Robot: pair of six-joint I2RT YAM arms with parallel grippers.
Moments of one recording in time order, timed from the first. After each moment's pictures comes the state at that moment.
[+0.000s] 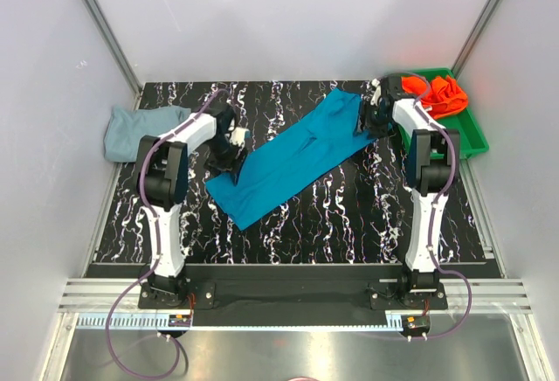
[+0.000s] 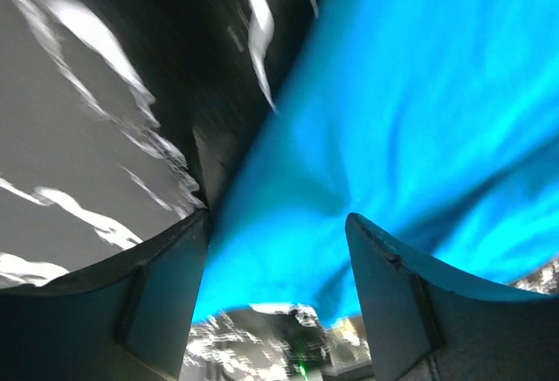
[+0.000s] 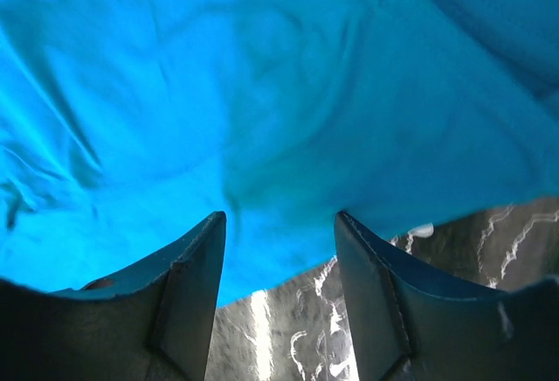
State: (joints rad) left arm -0.24 2.13 1.61 -1.00 0.17 0.14; right arm 0.03 2.29 1.84 -0.63 -0.24 0.16
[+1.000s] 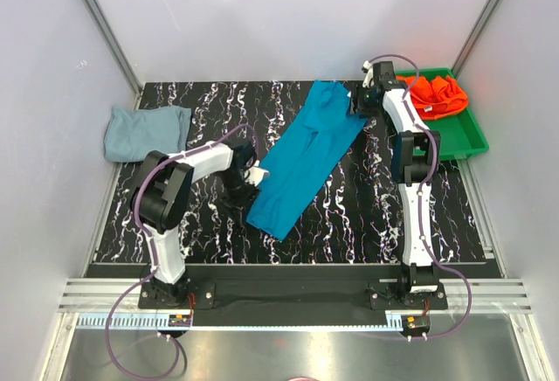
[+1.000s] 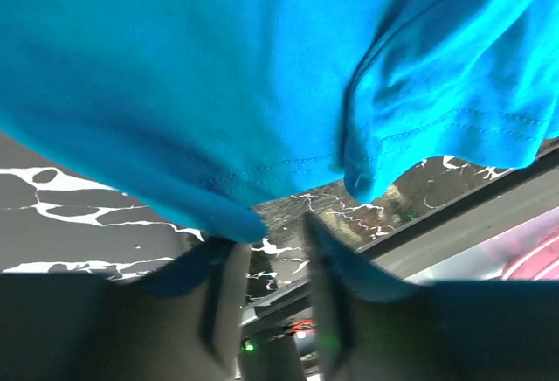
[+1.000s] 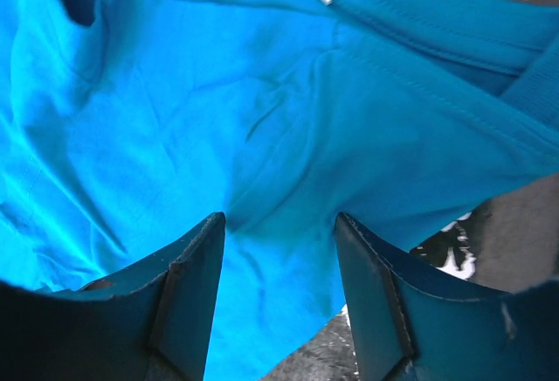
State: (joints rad) left arm -0.45 1.90 1.20 -1.02 0.32 0.14; right arm 0.05 2.64 2.43 -0.72 -0.26 0.13
